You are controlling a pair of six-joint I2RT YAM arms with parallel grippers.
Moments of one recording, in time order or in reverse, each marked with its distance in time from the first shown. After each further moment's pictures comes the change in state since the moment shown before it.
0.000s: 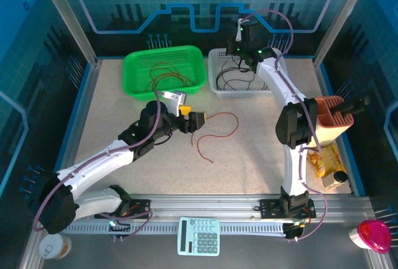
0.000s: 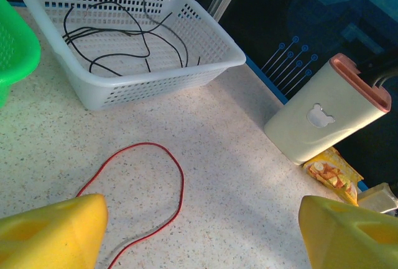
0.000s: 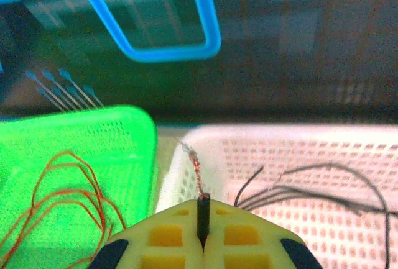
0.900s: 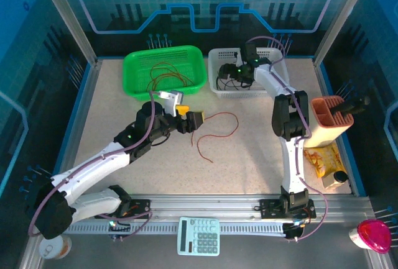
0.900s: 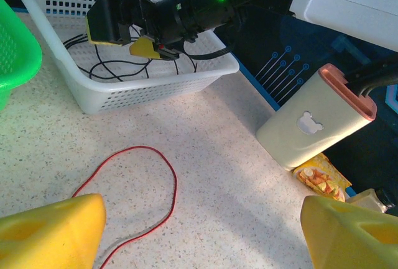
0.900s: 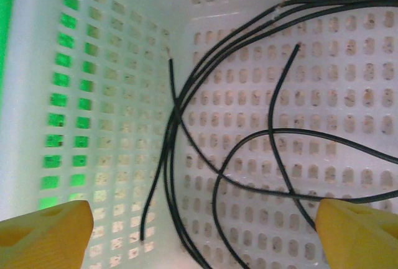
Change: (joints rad) left arm 0.000 -0.052 -0.001 -0.027 -0.003 -0.026; right arm -0.058 0.140 -0.080 -0.173 -0.205 0.068
